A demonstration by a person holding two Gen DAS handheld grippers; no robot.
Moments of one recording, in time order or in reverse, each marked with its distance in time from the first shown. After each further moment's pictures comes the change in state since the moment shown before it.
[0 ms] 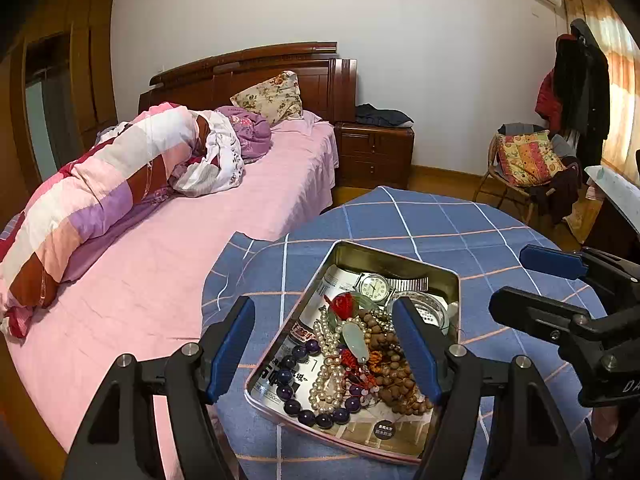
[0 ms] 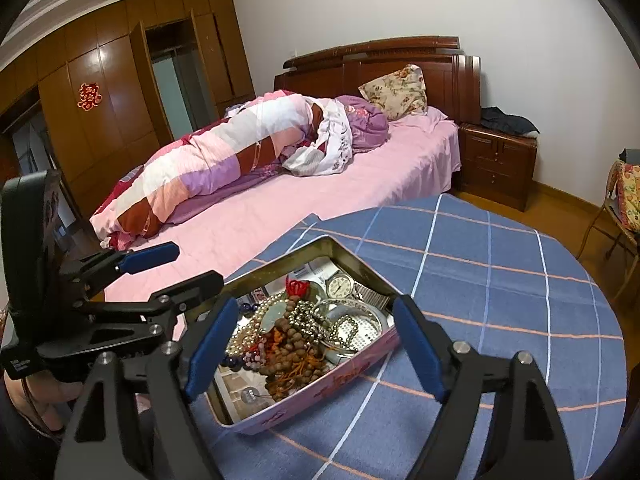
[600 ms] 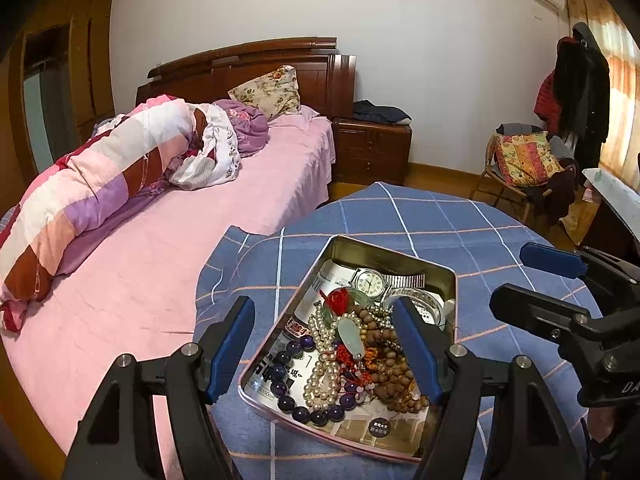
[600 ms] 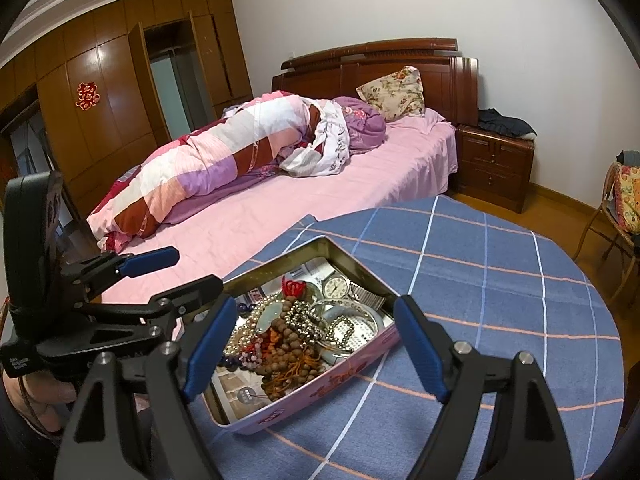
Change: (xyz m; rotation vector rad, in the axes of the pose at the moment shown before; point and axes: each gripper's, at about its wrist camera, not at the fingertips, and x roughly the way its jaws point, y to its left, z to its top) left arm 0.003 0.002 -0.001 -0.019 0.020 -0.015; right arm -0.001 -0.002 -0.002 -0.002 -0.002 -0.010
